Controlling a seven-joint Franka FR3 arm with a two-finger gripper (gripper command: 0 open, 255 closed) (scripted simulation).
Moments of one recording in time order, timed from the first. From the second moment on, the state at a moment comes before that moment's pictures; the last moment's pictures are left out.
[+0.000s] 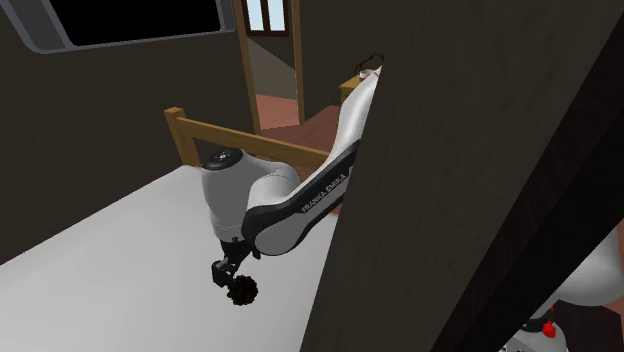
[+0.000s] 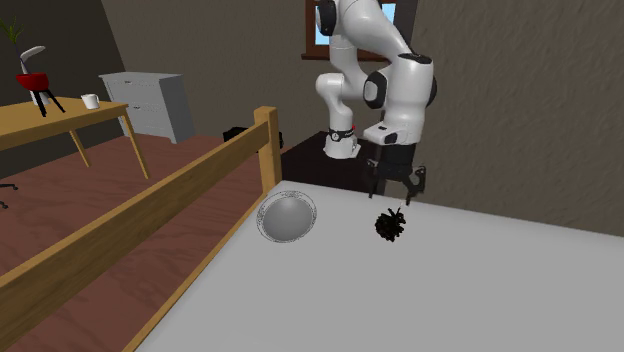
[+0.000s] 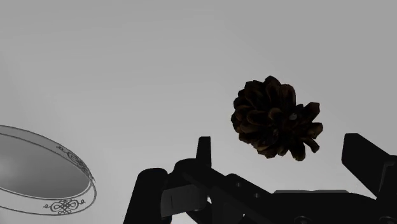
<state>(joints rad) 0.27 0.40 0.40 -1.90 -0.27 2.33 0.63</state>
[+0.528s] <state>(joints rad) 0.29 0.47 0.38 -1.88 -0.31 2.39 0.66</state>
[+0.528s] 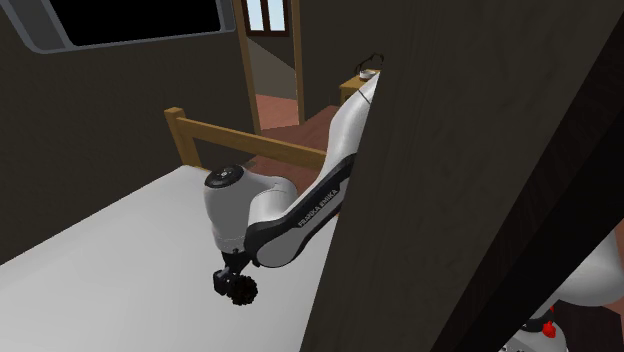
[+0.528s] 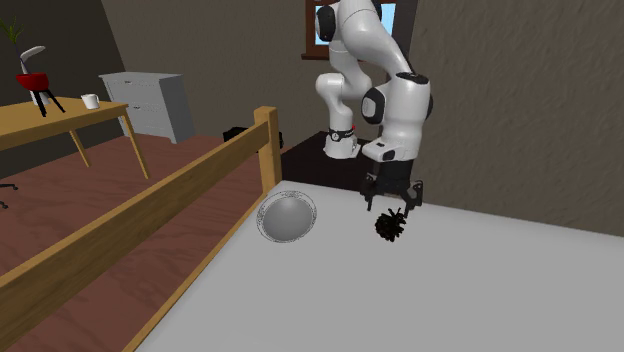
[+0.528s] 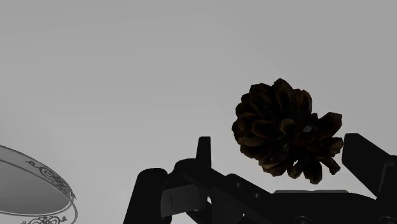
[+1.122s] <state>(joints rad) 0.30 0.47 0.38 -1.88 -0.31 2.43 0.66</state>
